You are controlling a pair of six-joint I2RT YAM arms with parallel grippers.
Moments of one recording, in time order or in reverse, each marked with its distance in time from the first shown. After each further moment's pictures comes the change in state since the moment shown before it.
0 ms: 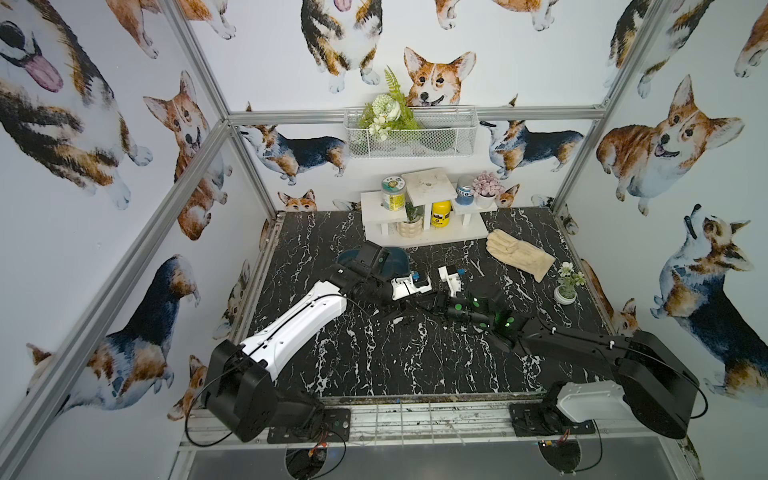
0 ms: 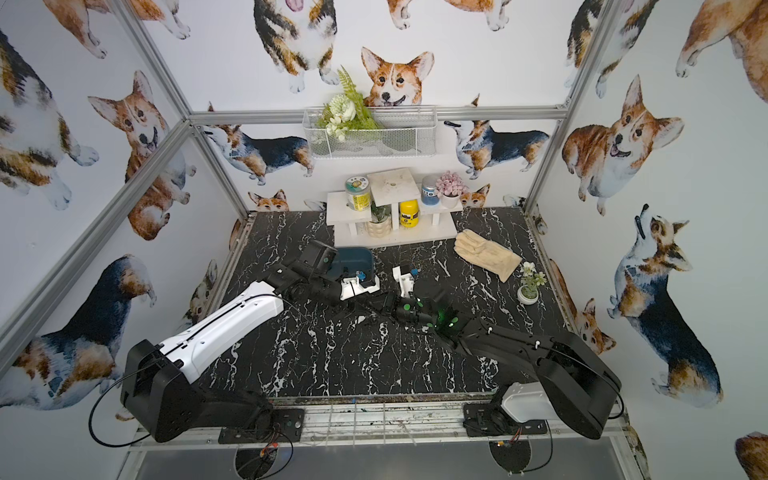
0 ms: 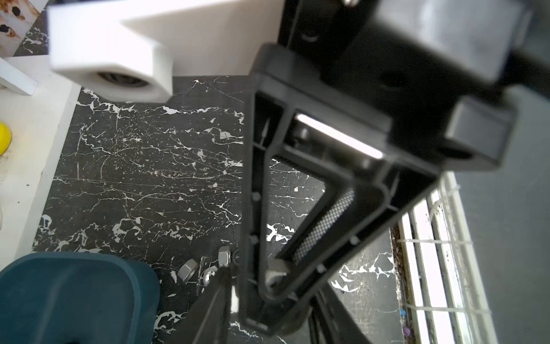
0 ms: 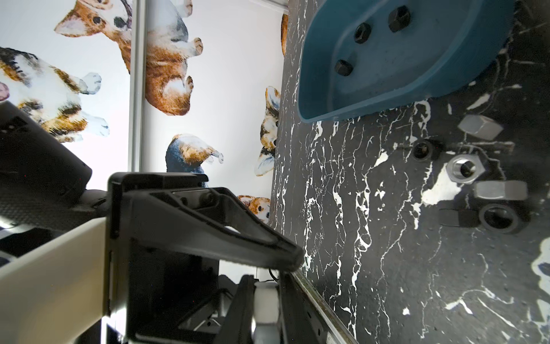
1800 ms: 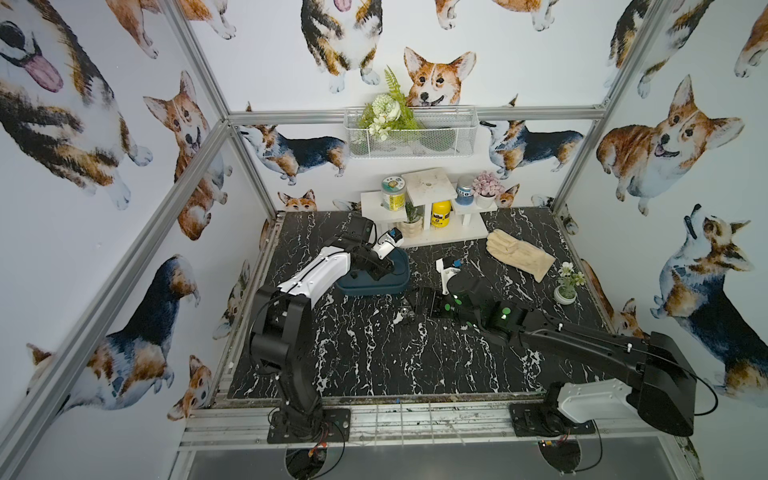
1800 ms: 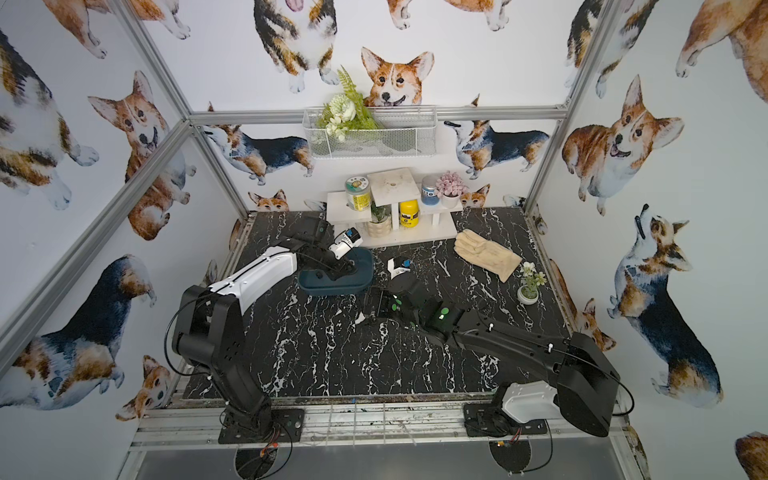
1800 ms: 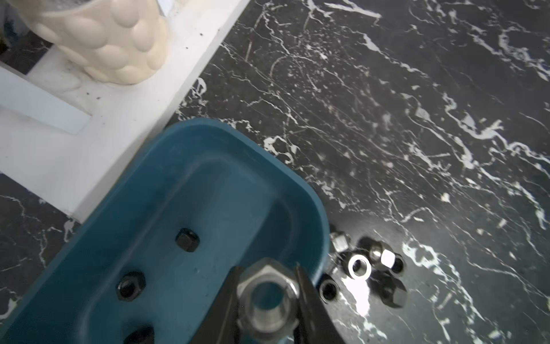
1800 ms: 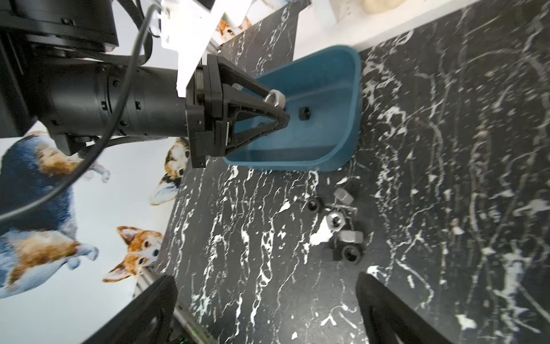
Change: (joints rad) left arm 0.242 0.400 0.251 0.119 -0.241 -0.253; right arm 0.130 -0.002 0.284 -0.593 0.523 -0.402
